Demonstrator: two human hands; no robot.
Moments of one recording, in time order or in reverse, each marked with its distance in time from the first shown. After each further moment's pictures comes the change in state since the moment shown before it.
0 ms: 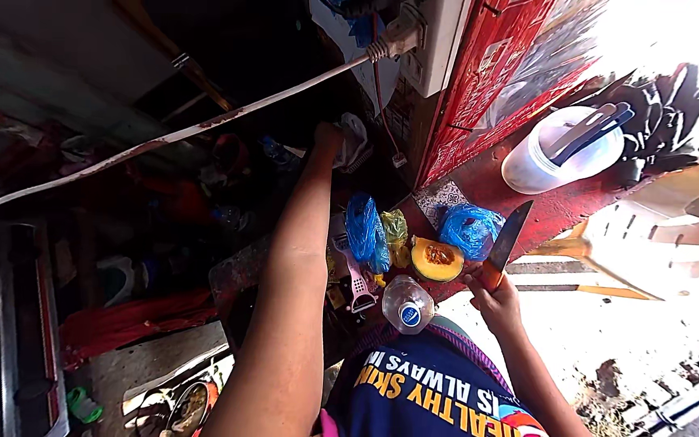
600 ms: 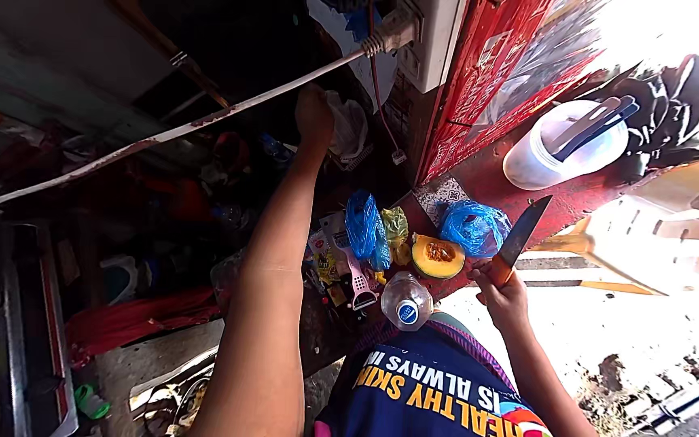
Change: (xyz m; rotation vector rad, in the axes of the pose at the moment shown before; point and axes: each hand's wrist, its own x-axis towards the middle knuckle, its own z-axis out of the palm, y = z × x) left_hand -0.044 0.029 -0.049 0.136 0.298 0.355; right_hand 0.003 0.001 -0.006 0.013 0.053 0.019
